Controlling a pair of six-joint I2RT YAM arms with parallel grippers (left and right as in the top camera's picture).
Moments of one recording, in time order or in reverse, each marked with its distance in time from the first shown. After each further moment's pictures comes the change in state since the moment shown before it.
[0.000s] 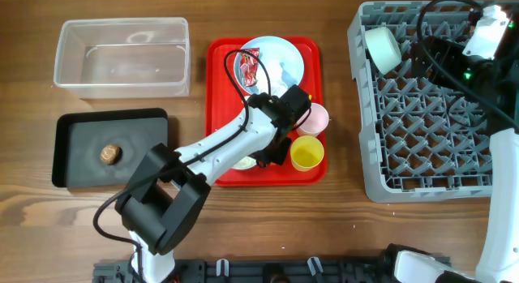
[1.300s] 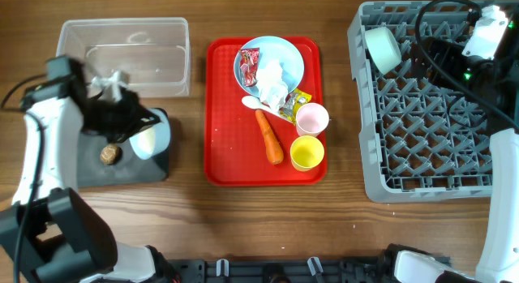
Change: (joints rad) left arm 1.122 -0.301 -0.154 -0.098 0.776 0.309; right arm 0.000 0.000 0.000 -0.003 0.000 -0.023
